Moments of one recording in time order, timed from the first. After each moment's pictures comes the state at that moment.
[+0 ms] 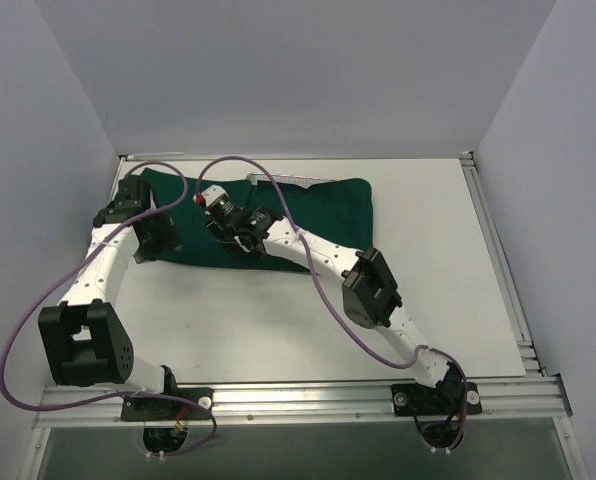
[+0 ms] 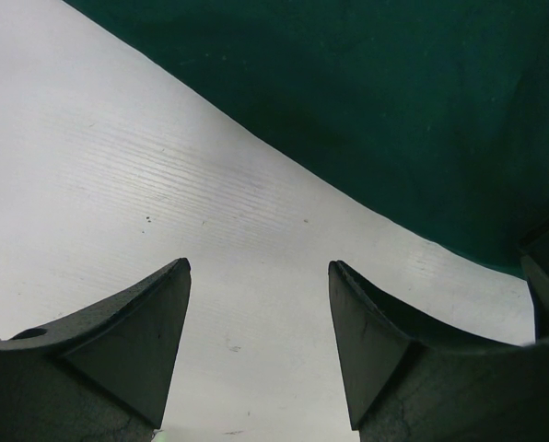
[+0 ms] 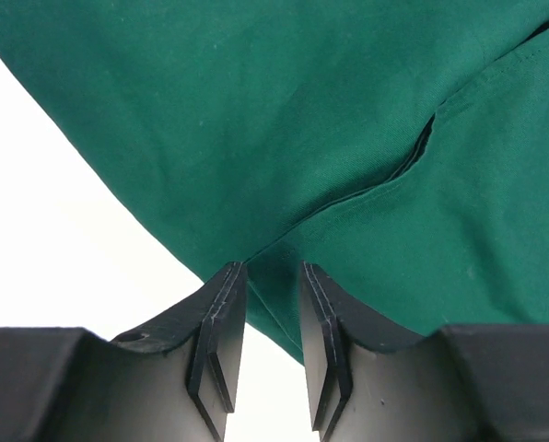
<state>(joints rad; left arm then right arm) 0.05 1.47 1.21 -0.80 -0.08 -0.36 0.96 2.39 2.21 -0.66 0.26 0.11</state>
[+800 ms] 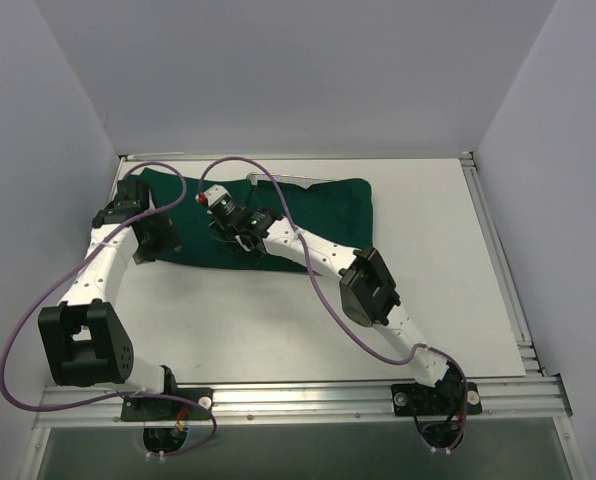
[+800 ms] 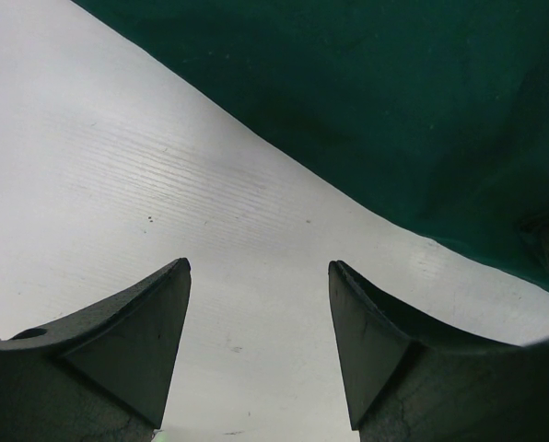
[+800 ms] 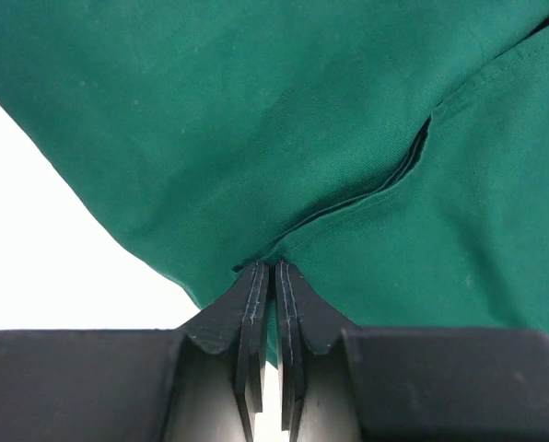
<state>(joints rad) 0.06 1.47 1.20 -0.80 -0.07 -0.36 0.95 2.41 2.21 -0.63 0.26 0.11</state>
